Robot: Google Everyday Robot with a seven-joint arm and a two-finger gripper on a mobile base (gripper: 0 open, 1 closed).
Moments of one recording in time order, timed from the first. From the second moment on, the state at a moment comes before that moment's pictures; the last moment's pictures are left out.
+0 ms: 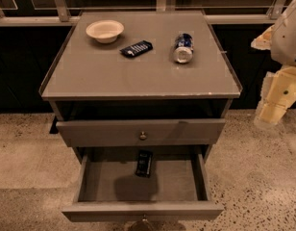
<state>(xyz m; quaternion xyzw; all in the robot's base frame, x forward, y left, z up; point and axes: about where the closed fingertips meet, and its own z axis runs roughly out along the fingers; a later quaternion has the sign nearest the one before) 0.438 -0.217 0.977 -0.60 0.78 -0.03 0.16</state>
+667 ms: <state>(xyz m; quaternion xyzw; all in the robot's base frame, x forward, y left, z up) 0.438 -0.215 0.974 -0.60 0.78 -0.03 0.18</state>
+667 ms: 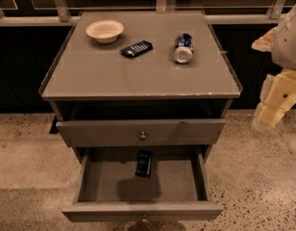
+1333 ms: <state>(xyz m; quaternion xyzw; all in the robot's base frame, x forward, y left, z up) 0.393 -0.178 0.920 -0.52 0.82 0.04 0.26</state>
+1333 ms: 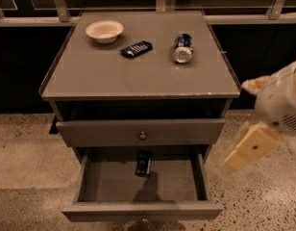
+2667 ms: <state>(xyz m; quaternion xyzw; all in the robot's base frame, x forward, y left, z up) 0.356 -0.104 0.739 -0.39 0.87 0.16 0.27</state>
